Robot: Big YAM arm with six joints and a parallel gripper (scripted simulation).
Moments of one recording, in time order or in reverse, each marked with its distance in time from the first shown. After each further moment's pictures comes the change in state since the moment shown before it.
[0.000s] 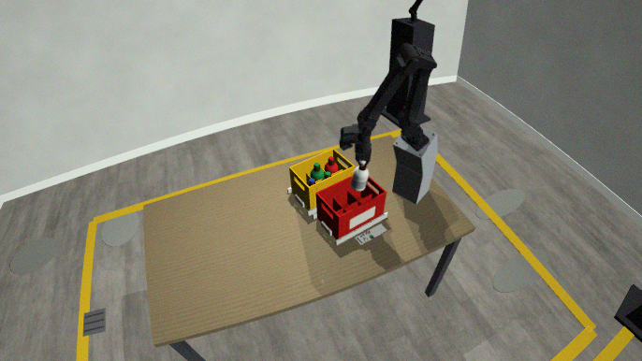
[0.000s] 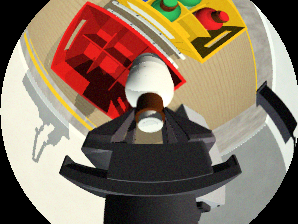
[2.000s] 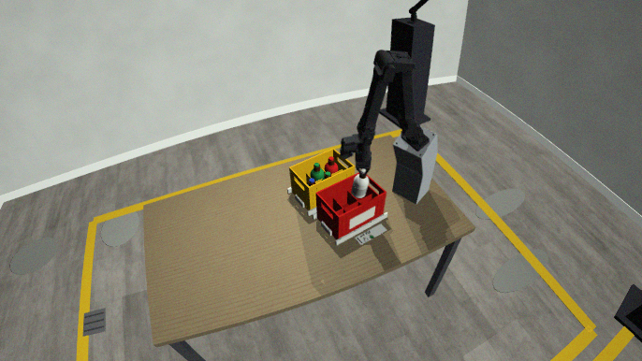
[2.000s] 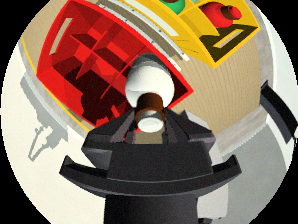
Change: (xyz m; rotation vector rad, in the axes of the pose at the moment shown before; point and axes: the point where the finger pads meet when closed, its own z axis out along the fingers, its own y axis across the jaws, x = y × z) arm 0.002 -0.003 0.051 0.009 0.006 0.006
